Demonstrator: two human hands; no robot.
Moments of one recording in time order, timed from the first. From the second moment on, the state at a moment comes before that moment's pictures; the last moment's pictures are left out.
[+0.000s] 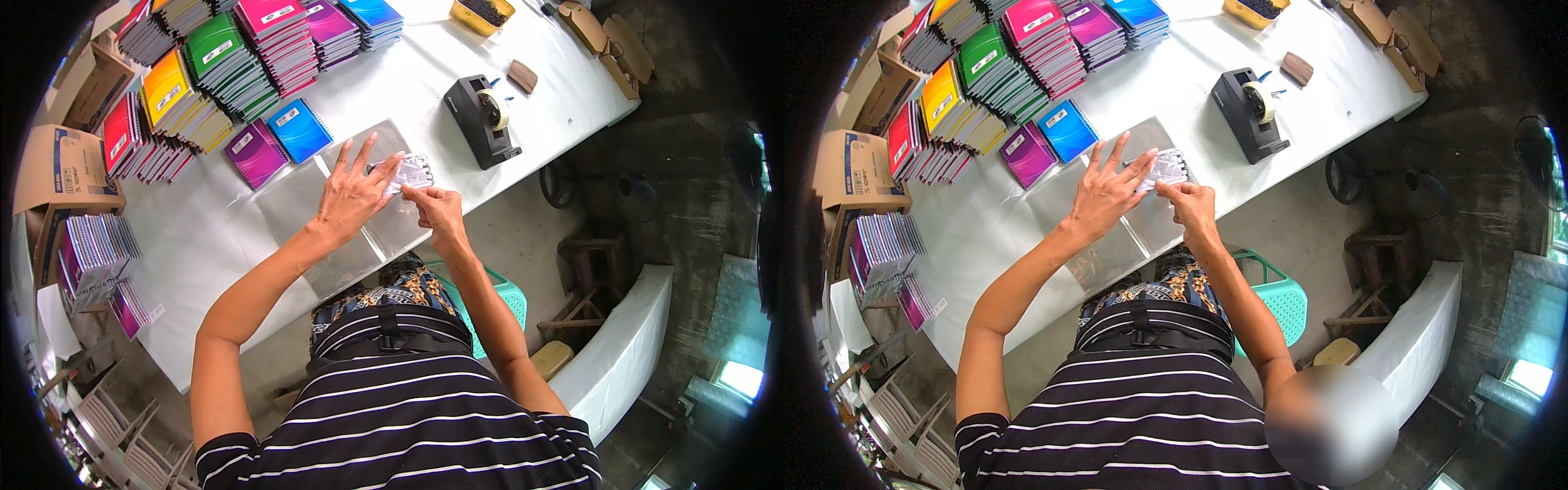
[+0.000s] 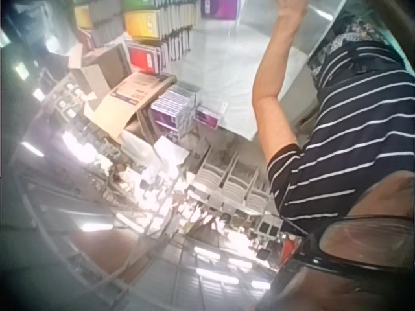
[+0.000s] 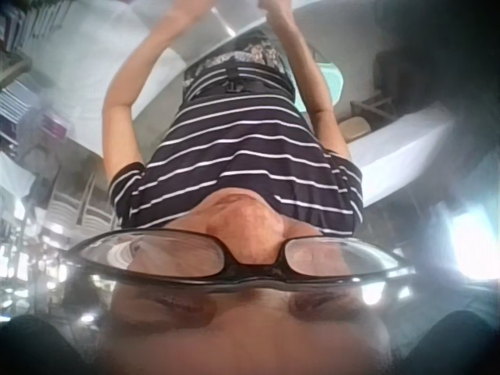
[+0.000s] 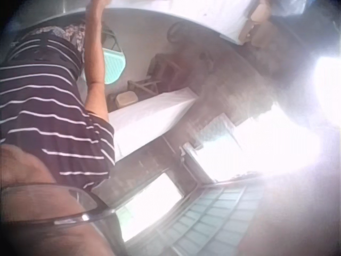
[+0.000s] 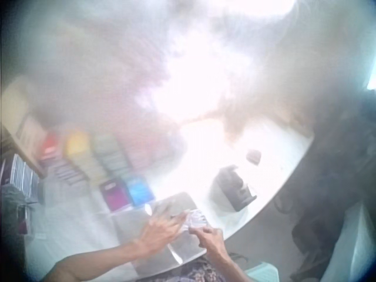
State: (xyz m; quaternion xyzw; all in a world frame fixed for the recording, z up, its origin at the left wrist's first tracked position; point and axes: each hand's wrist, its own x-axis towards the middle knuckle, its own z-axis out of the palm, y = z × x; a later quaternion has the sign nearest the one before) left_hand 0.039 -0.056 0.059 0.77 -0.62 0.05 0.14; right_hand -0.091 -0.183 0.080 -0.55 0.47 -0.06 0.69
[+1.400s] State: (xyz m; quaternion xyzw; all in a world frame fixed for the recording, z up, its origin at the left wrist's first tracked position) left_hand 0.007 -0.073 0.105 0.82 -0.46 -0.25 0.22; right_hand -0.115 -0.318 0.002 -0.49 0.36 0.22 0.76
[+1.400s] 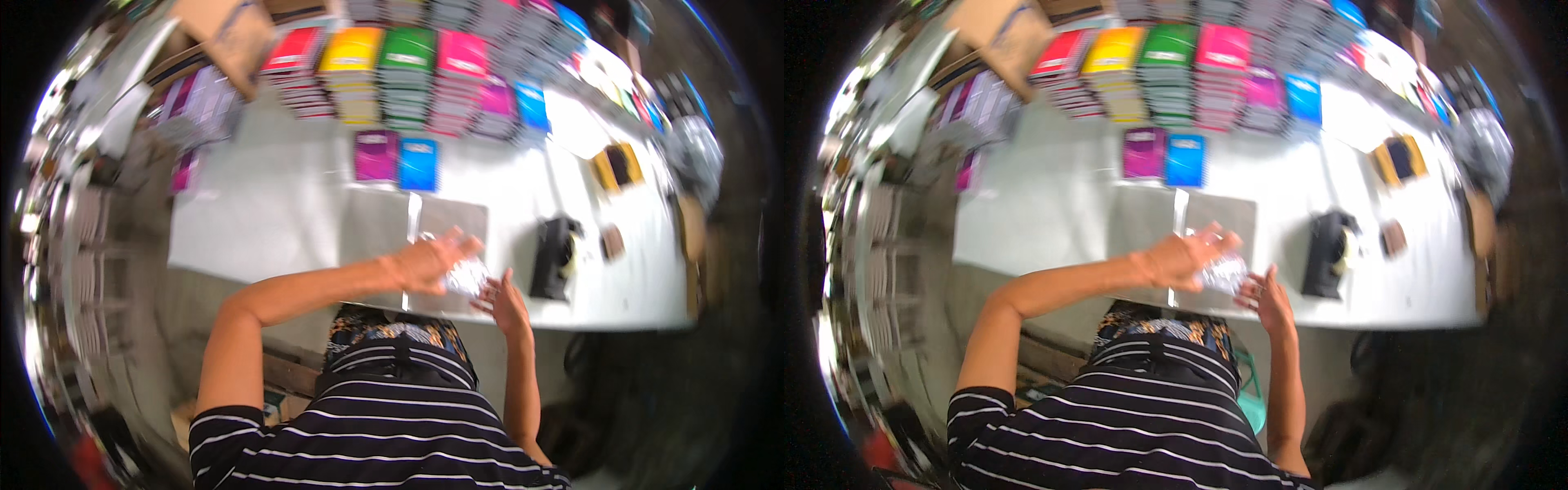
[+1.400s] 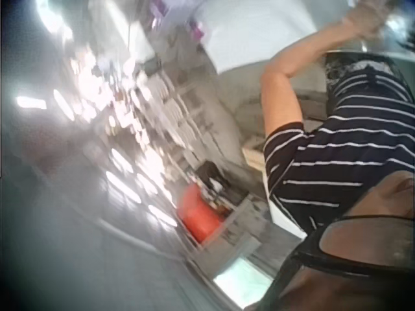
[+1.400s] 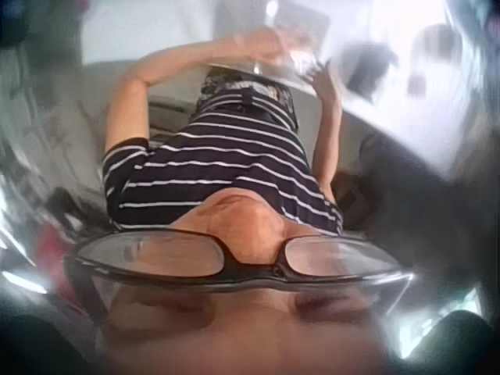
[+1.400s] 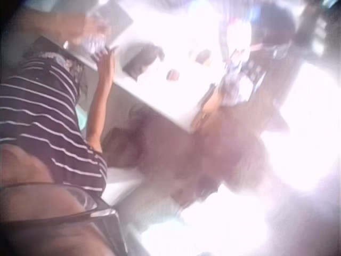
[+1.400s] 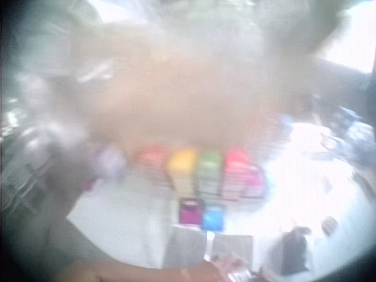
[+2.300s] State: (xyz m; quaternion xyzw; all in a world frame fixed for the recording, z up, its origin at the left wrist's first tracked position) left_hand 0.094 0.537 0.069 0.66 0.38 0.15 0.63; right_hand 0.185 0.400 0.031 -0.47 -0.01 0.25 0.84
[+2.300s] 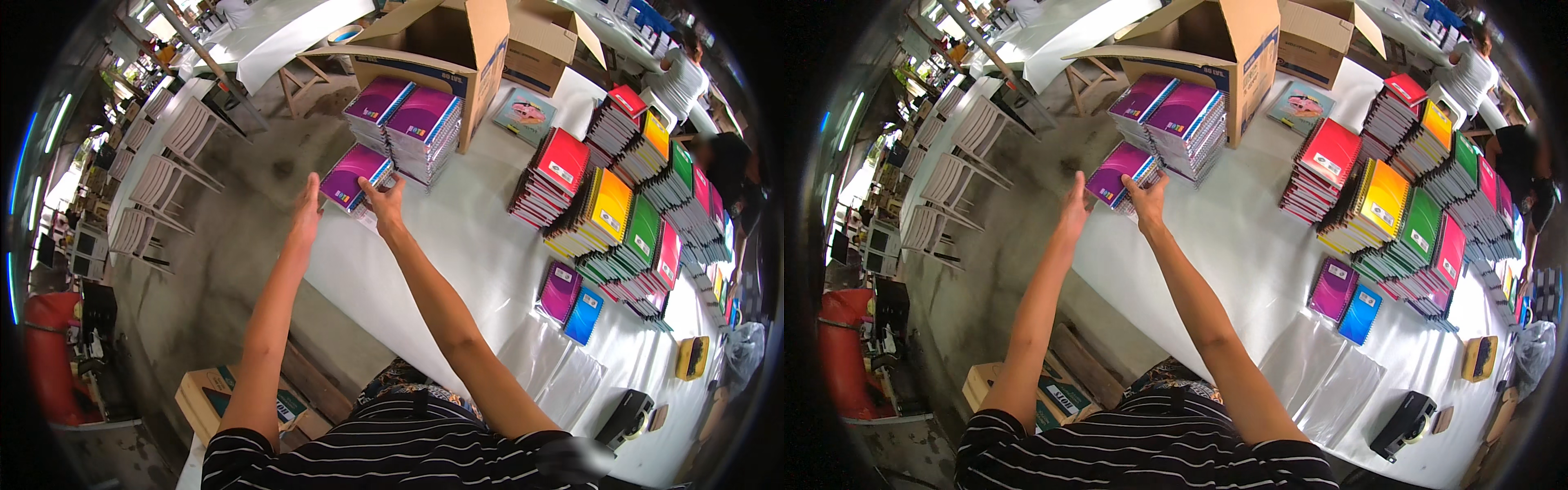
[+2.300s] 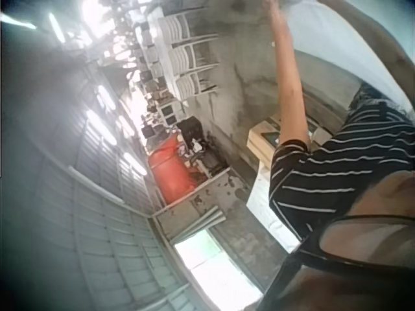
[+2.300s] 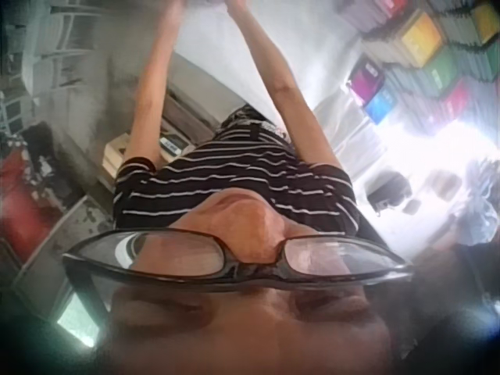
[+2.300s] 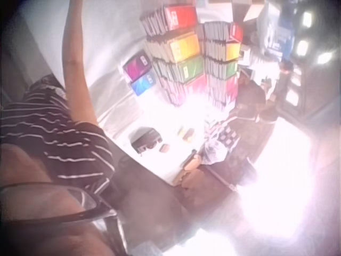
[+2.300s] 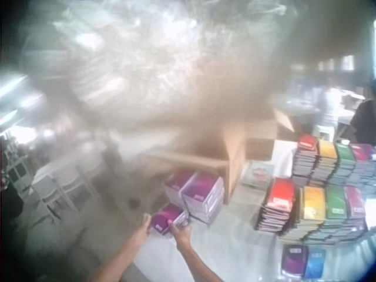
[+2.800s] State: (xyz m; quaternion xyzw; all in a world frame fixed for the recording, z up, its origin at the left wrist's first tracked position) left_hand 0.141 0.568 -0.055 0.52 0.33 0.34 0.71; right_hand 0.122 0.217 -0.015 -0.70 -0.17 0.30 0.62
